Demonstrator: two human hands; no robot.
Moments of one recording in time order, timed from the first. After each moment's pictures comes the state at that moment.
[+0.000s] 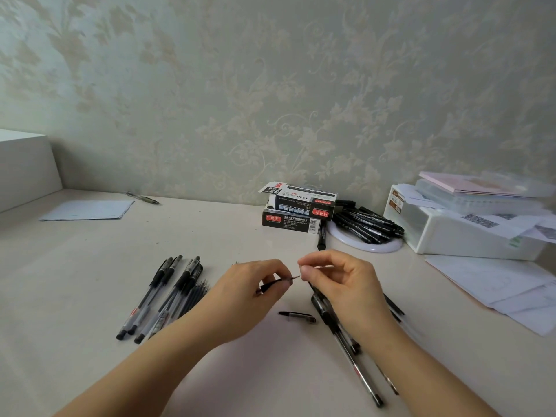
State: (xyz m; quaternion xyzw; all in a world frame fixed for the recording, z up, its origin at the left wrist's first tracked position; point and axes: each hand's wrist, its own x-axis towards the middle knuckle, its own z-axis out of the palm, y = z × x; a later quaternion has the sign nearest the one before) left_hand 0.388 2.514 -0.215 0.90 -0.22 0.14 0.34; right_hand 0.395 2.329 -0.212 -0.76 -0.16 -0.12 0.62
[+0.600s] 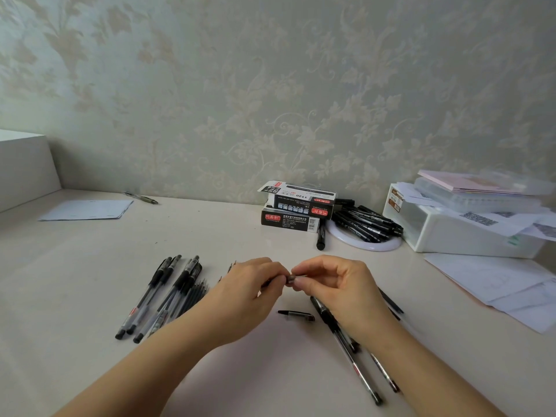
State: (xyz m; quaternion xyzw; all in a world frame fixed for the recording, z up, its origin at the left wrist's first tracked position) left_hand 0.388 2.514 -0.215 0.90 -0.24 0.14 0.32; right_hand 0.396 2.325 -0.214 -0.76 -0.21 -0.05 0.61
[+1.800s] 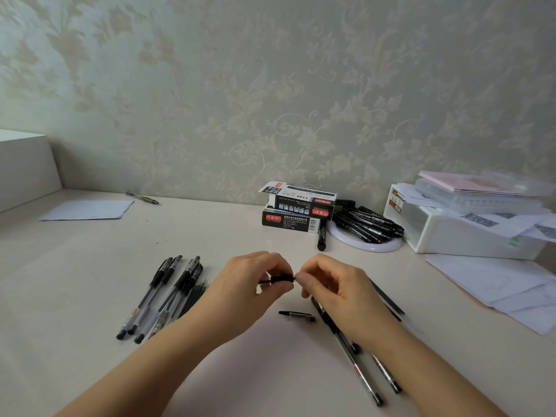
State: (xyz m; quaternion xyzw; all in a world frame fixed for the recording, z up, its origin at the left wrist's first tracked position) left_hand 0.382 2.513 -0.205 0.89 -0.25 0.19 0.34; right_hand 0.399 2.320 -0.218 -0.85 -0.24 -0.10 0.46
